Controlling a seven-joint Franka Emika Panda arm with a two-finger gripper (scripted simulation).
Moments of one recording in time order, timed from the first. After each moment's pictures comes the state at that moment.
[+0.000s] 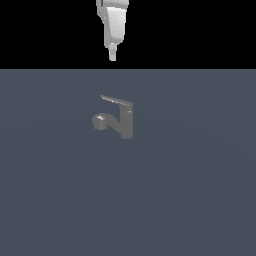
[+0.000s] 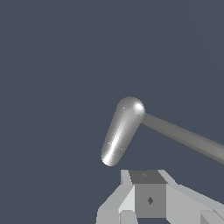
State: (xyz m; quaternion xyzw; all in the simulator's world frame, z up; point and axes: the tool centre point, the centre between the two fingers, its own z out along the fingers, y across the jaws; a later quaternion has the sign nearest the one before) arm 0.100 0.053 0.317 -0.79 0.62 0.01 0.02
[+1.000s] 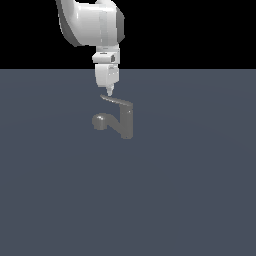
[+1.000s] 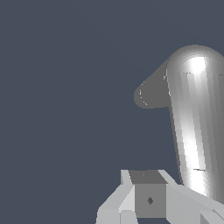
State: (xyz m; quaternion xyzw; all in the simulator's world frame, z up) arm 0.163 0.076 0.189 -0.65 0.76 0.00 0.00
